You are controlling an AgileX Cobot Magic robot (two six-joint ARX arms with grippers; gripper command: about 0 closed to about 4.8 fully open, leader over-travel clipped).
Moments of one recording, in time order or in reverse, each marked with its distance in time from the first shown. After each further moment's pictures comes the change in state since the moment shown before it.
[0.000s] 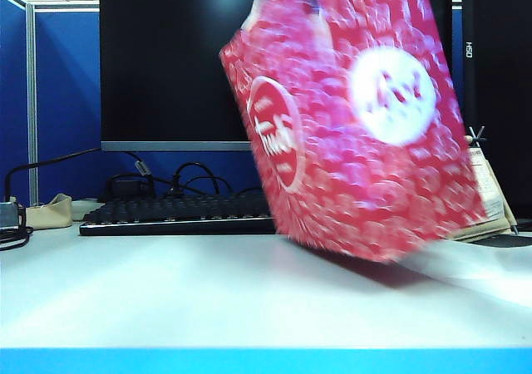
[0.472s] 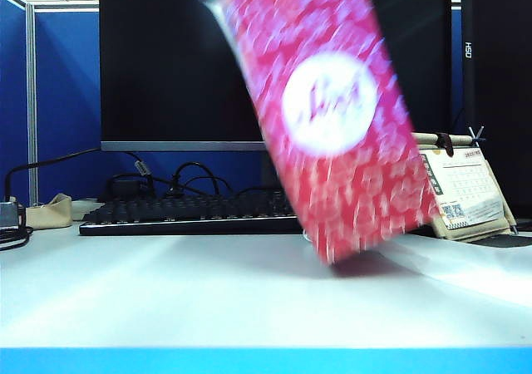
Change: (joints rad) left arm 0.000 0.000 0.000 0.000 0.001 0.000; right arm 0.062 0.096 0.079 0.085 0.025 0.040
